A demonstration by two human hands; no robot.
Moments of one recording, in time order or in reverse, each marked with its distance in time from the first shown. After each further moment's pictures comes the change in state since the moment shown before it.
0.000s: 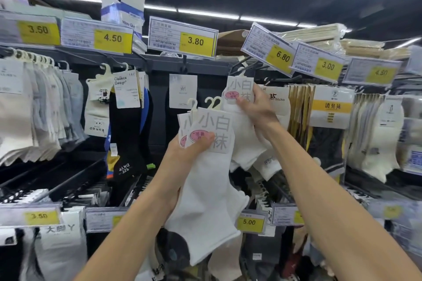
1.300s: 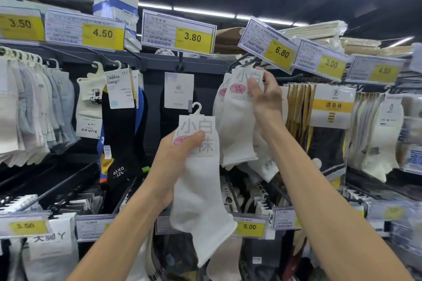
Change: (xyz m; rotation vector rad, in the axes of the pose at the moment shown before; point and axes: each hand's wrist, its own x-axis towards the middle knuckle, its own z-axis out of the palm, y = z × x) left_hand 0.010 0.002 -0.006 0.029 0.039 0.046; right_hand -0.006 -0.024 0.002 0.064 0.312 -0.064
